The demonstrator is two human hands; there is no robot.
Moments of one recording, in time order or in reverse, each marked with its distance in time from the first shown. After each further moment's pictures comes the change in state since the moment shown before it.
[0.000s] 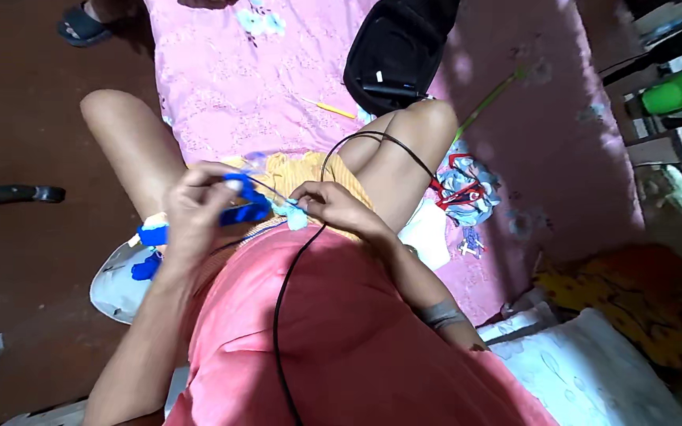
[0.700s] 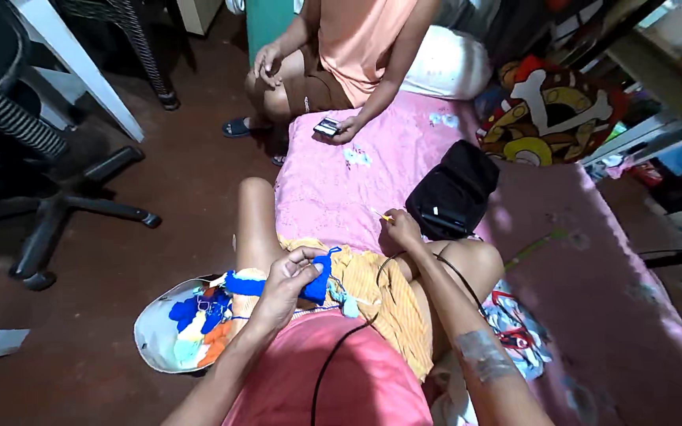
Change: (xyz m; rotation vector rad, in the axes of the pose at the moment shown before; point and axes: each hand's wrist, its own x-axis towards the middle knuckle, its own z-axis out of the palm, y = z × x) left_hand -0.005 0.042 -0.002 -0.462 0.219 -0.249; right_hand 0.157 0.009 -0.111 -0.805 0.225 0.309
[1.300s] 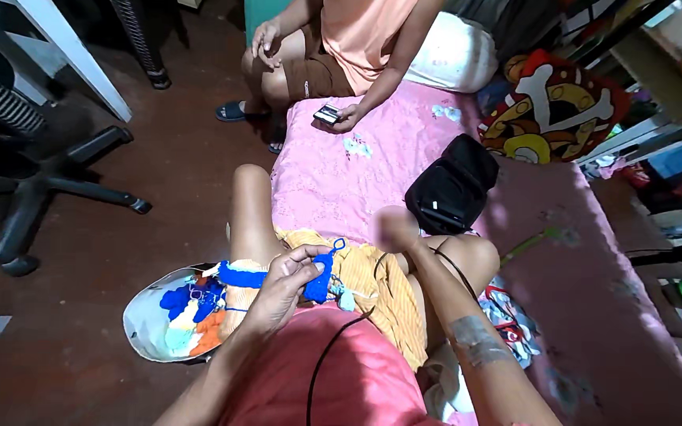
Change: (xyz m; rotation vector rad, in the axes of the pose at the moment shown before) left_hand -0.009 0.002 0.002 -0.131 -0.044 -0.079; right_hand 0.008 0.000 0.013 -0.217 -0.255 0.071
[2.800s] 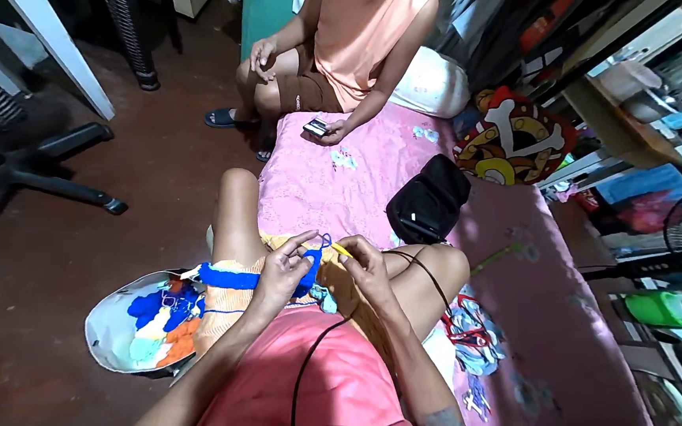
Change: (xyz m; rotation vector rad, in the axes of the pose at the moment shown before) left_hand 0.018 -0.022 0.008 0.357 0.128 0.195; right_hand -0.169 -0.088 0.011 0.969 0.428 -0.796
